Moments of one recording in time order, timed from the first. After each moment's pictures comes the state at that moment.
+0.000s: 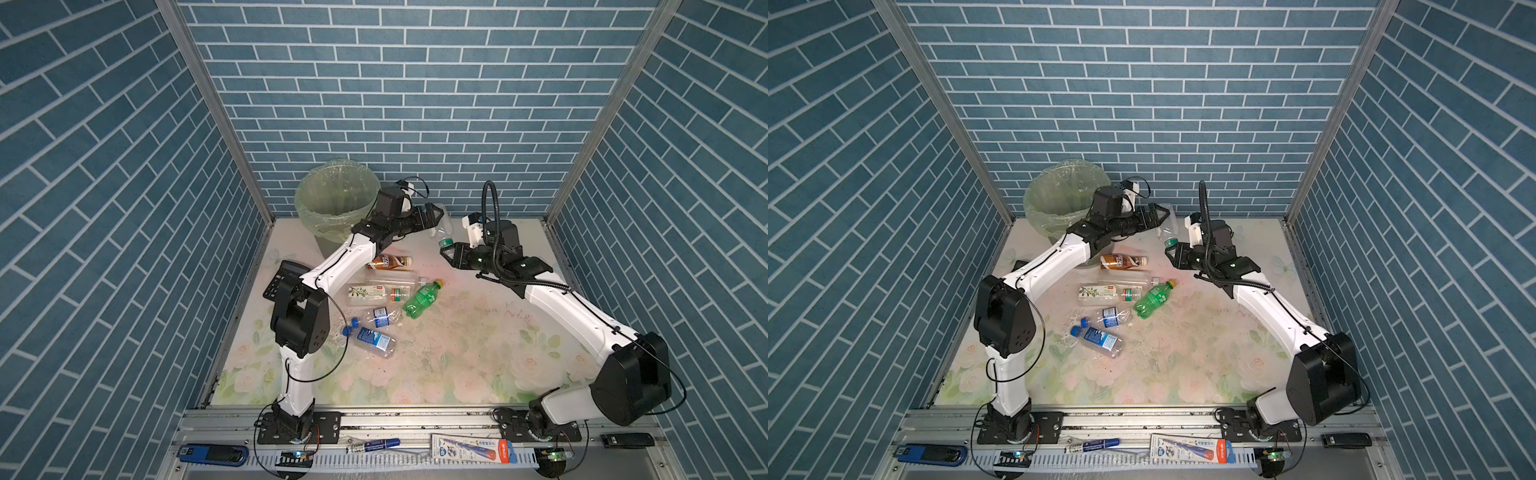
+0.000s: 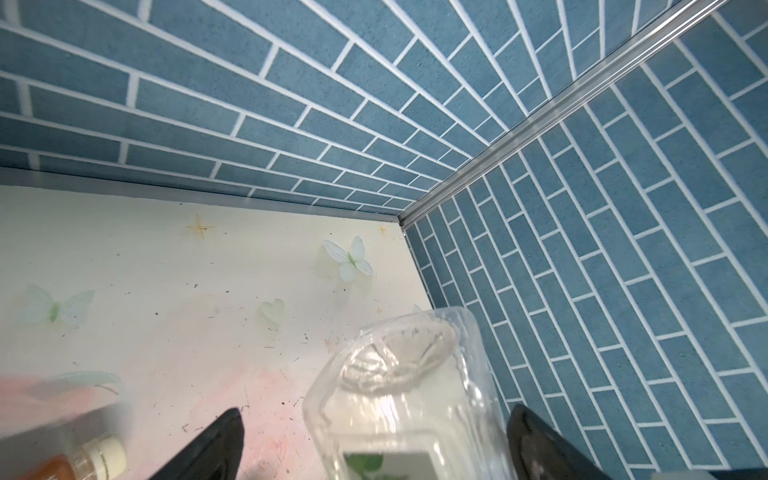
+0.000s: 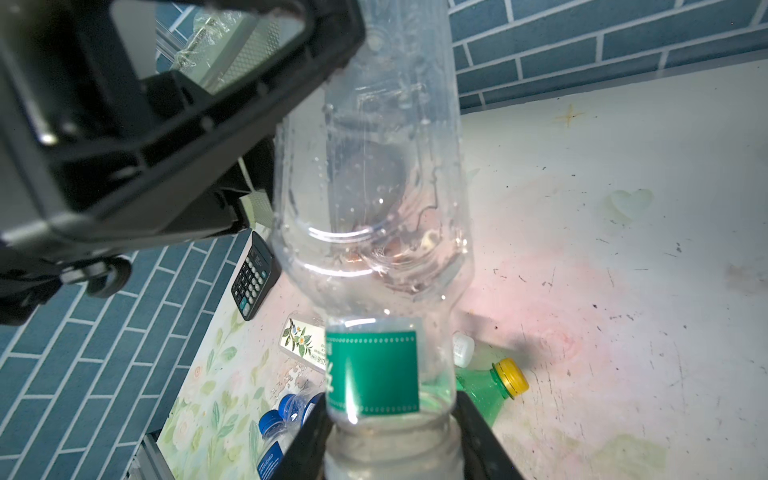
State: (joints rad) left arm -0.53 2.01 1.82 -0.18 0.34 -0.69; right arm 0.49 1.43 1.19 -0.30 -0.32 0.45
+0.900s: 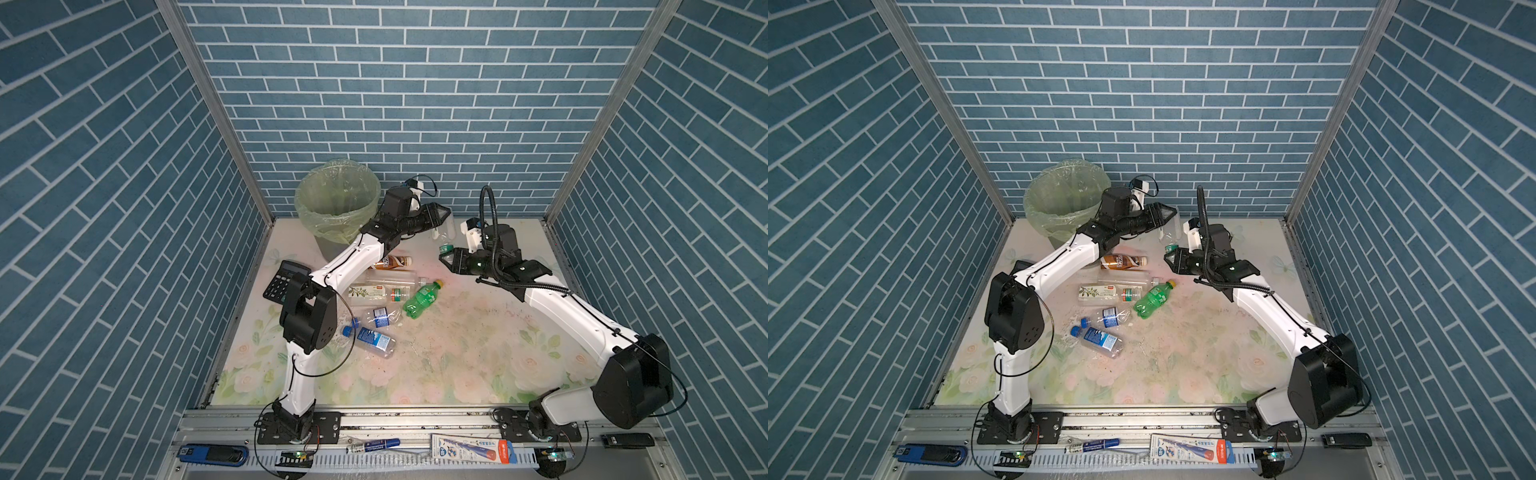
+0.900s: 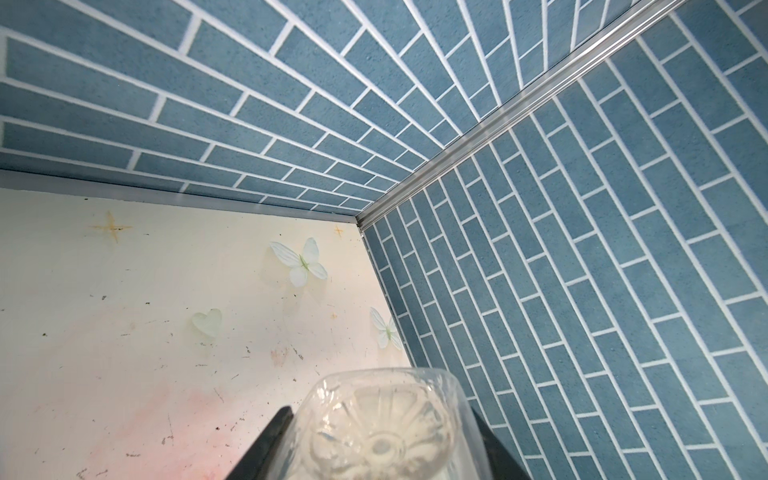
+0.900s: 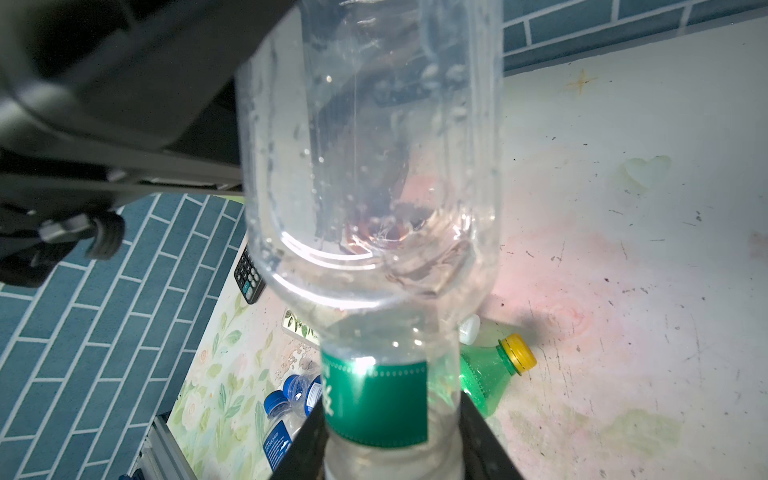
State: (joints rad) left arm -0.56 2.05 1.85 -0.09 0.40 -0.78; right arm 0.49 1.42 1.16 -0.31 -0.33 0.46
